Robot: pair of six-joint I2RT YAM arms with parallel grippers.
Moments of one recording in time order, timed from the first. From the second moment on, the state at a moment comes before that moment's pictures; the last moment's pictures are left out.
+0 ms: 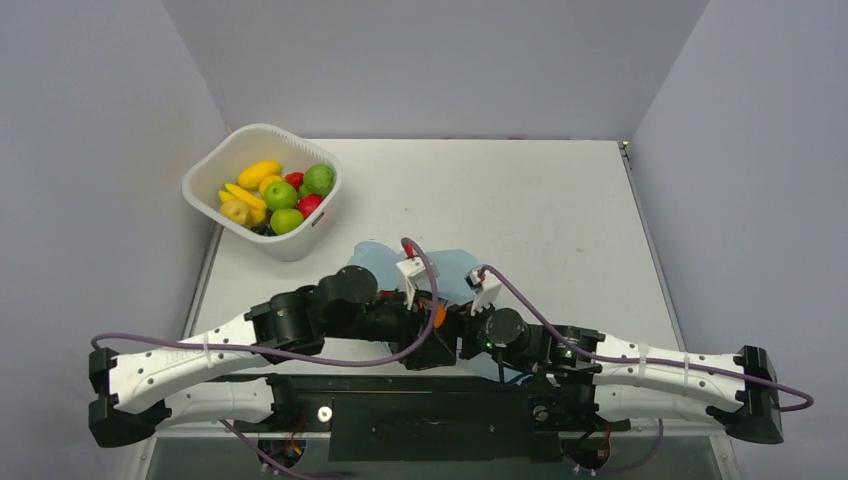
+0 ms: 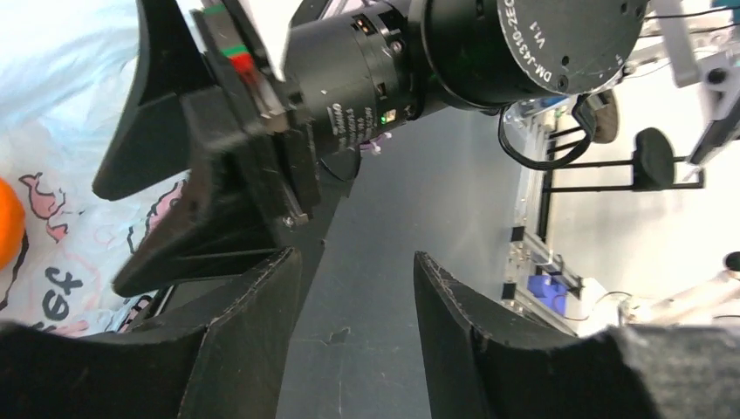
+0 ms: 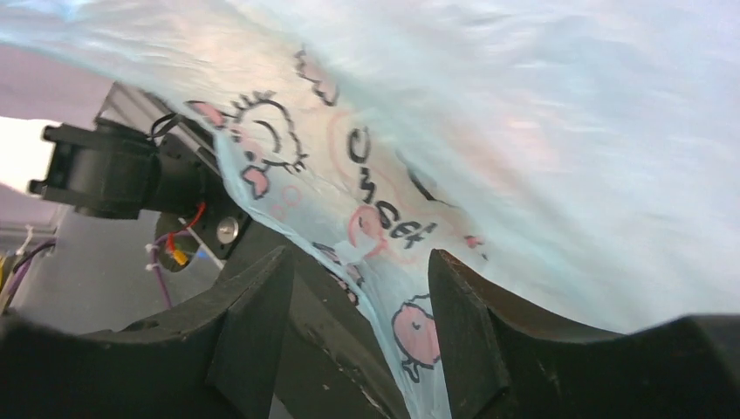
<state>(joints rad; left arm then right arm) -1.16 0.94 1.01 -0.43 0.32 -0.67 1.28 0.90 0.64 -0.21 0.29 0.73</state>
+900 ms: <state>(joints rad) -1.37 1.18 0.81 -0.18 -0.29 -0.73 1.14 0.83 0.54 -0.38 0.41 0.80</state>
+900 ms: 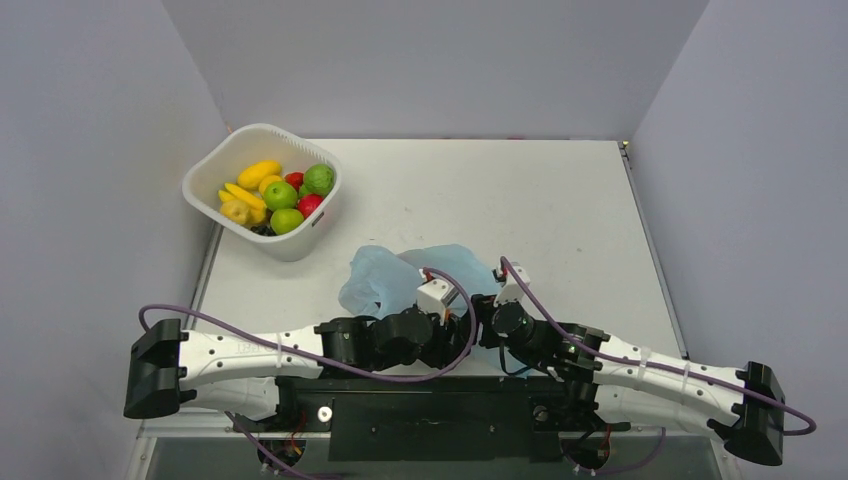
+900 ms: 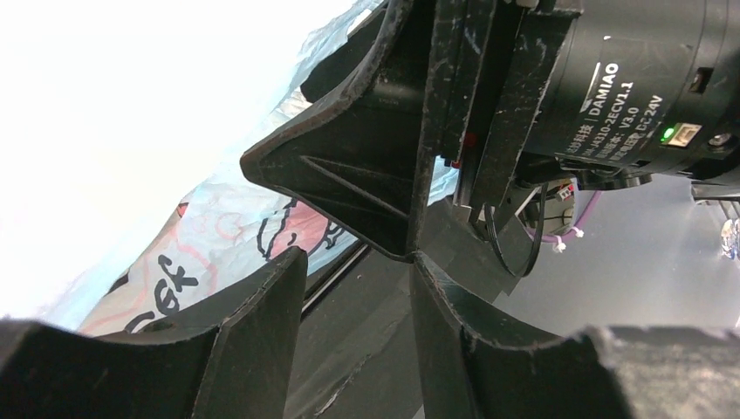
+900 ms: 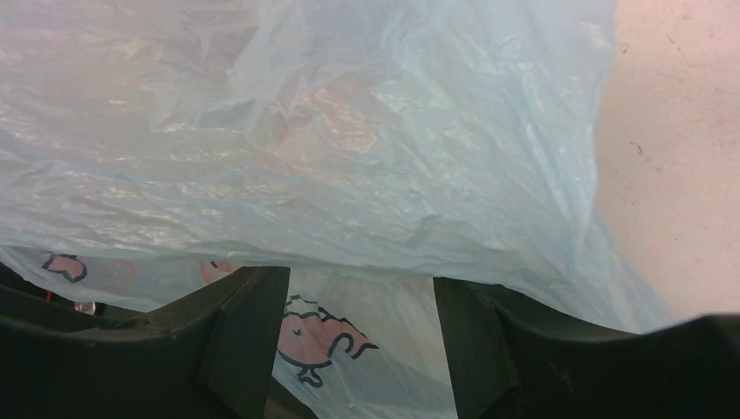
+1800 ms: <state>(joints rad) -1.13 1.13 0.56 -0.07 -0.33 -0.74 1.10 0.77 0.50 -0.36 0.37 0.80</state>
